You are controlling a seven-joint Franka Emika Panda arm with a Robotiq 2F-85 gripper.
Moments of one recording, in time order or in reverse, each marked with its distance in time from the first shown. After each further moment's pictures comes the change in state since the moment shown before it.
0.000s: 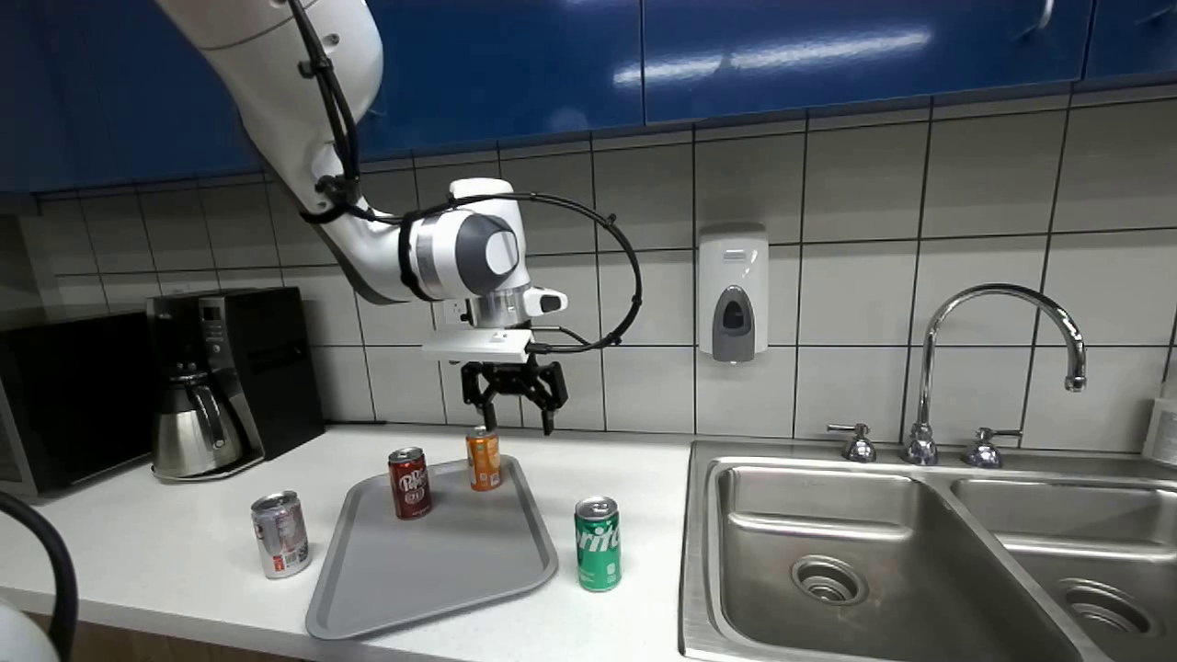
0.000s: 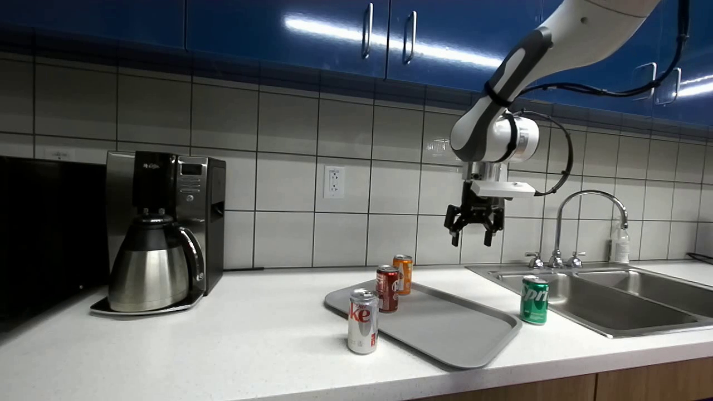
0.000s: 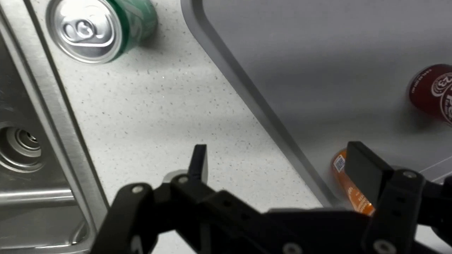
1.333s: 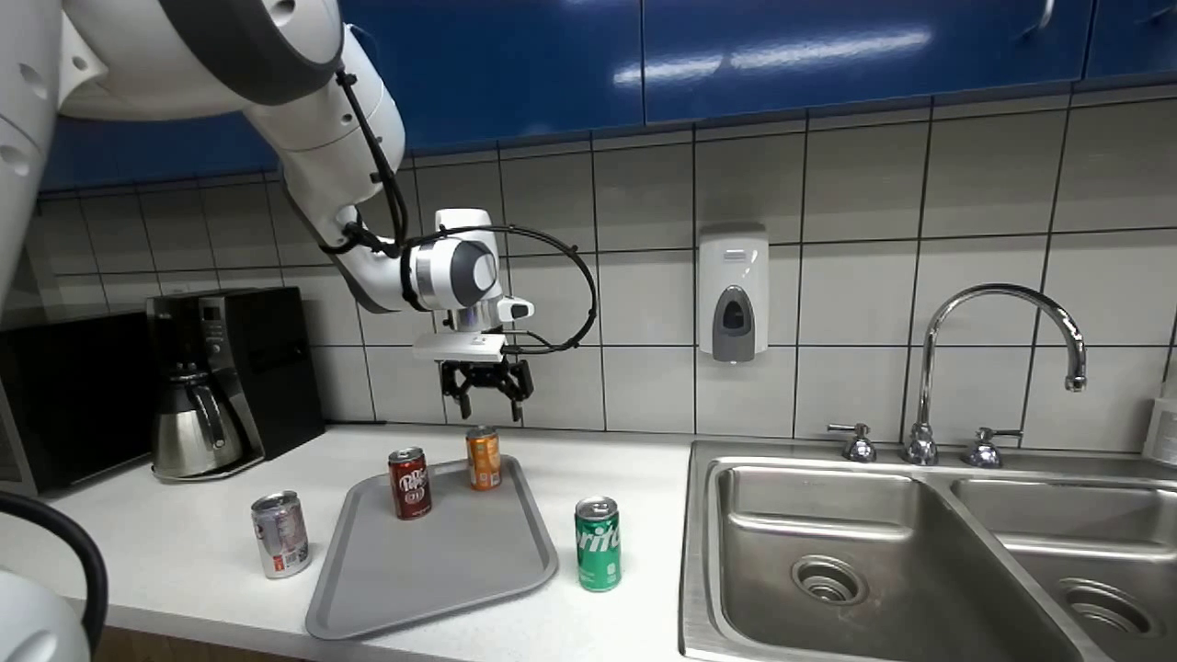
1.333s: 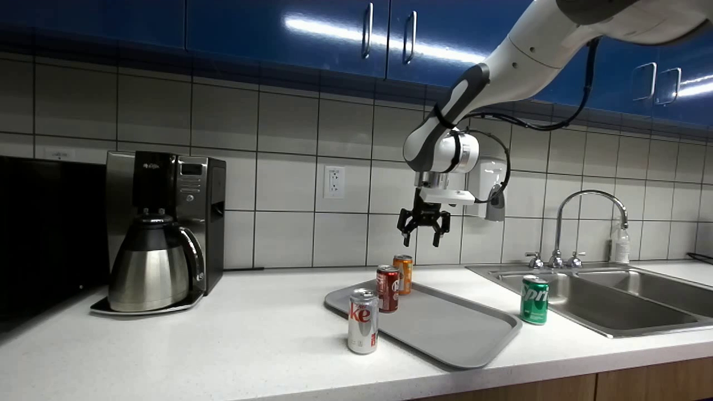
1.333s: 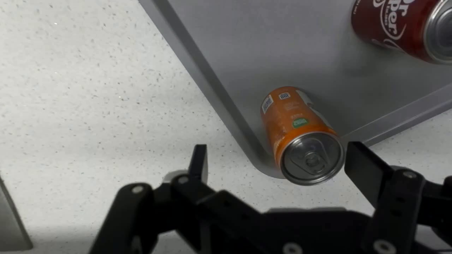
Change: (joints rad) arm 0.084 0.300 0.053 0.374 0.018 -0.054 0.038
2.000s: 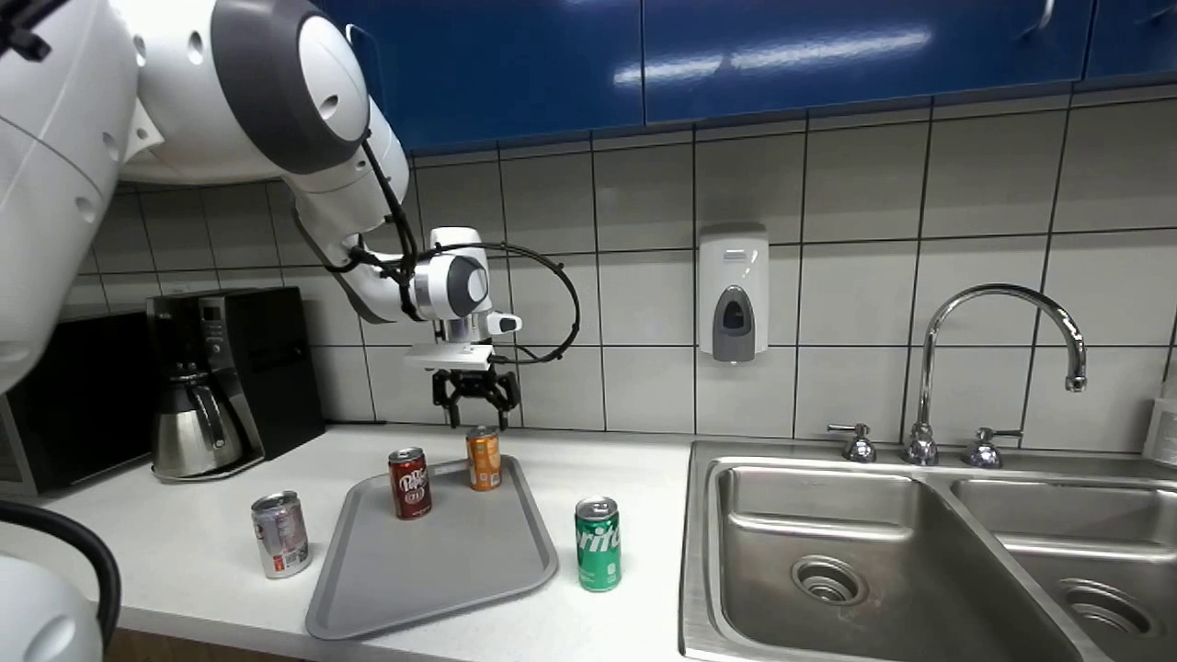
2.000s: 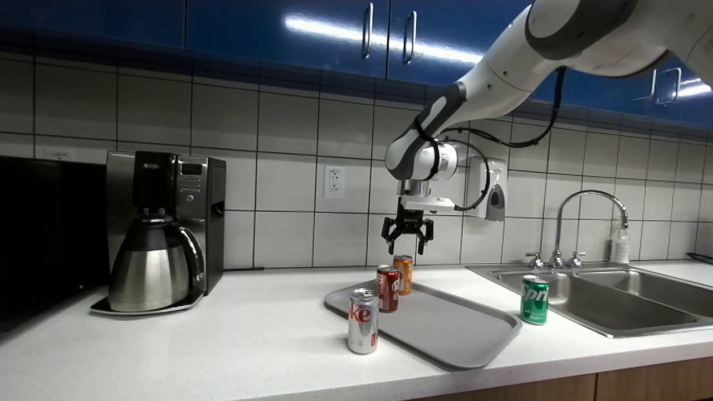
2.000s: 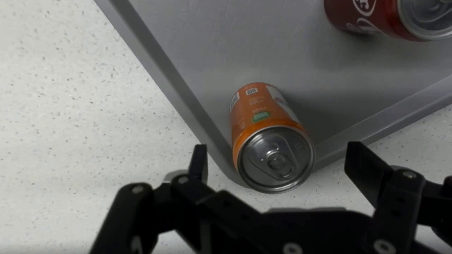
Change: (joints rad) arm 0.047 0.148 0.000 0.185 -0.002 -0.103 0.051
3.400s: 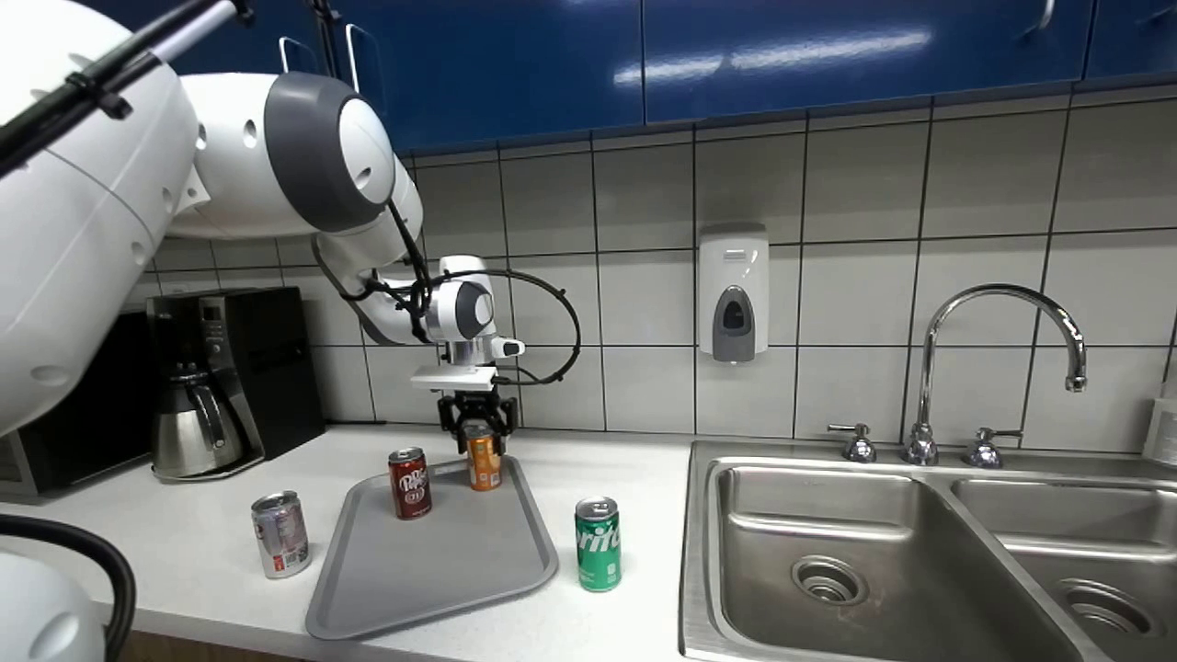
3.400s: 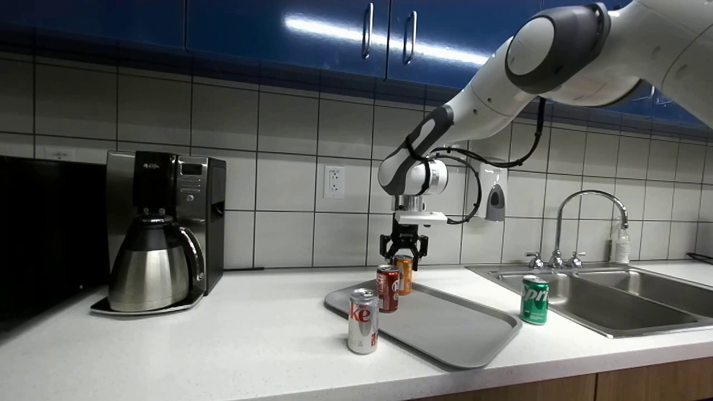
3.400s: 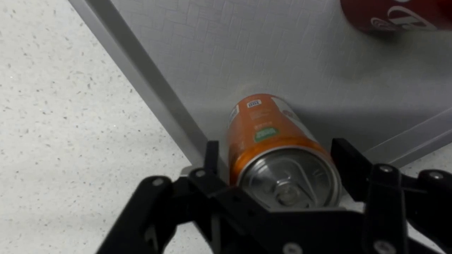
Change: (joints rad) arm 0.009 0.141 -0.004 0.136 -0.006 -0.070 0.012
